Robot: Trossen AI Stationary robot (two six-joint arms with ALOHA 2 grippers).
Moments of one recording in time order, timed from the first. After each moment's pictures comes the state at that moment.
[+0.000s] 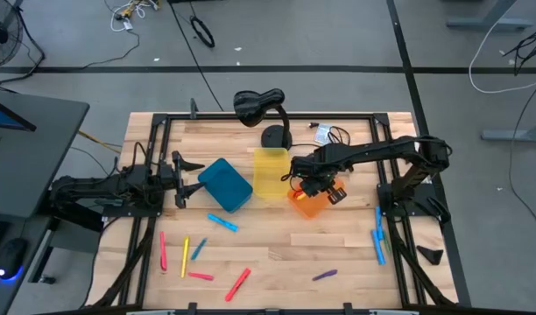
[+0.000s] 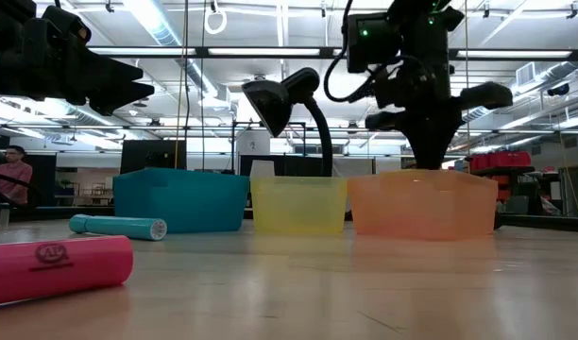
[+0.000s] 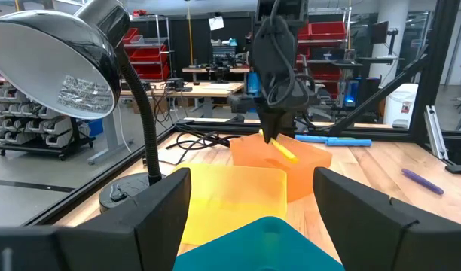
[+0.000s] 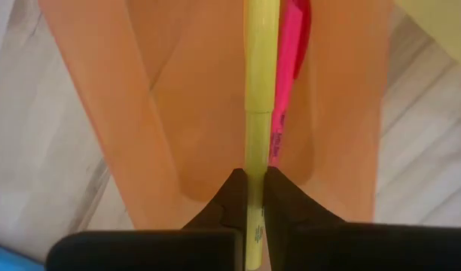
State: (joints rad) left arm 0.00 0.01 0.01 0.06 -0.21 0.01; right arm -0.09 1.68 1.20 -1.09 0.03 -0.68
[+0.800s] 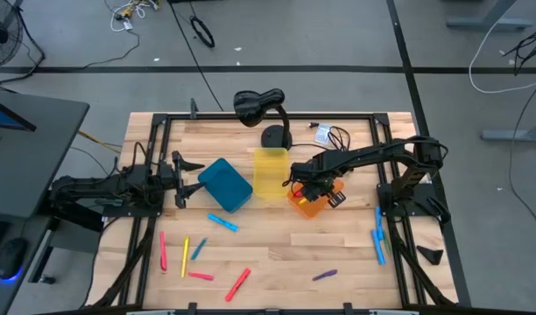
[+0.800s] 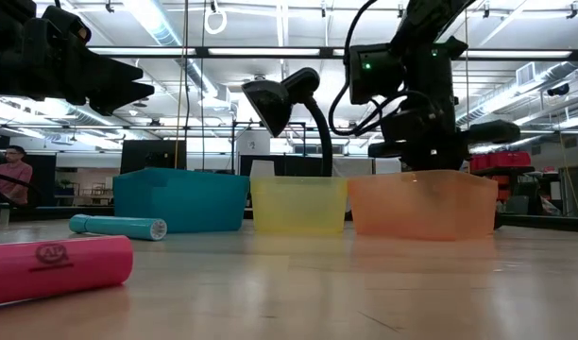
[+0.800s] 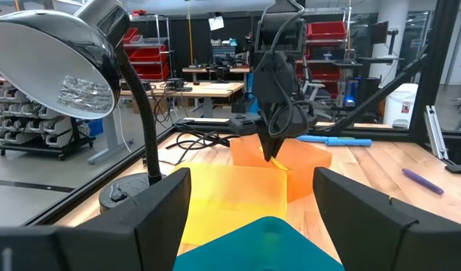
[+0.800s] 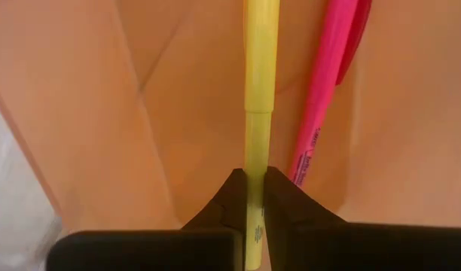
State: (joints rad) left arm 0.00 0.01 0.01 0.06 -0.21 0.01; right arm -0.09 1.73 1.08 -0.95 0.03 -0.72
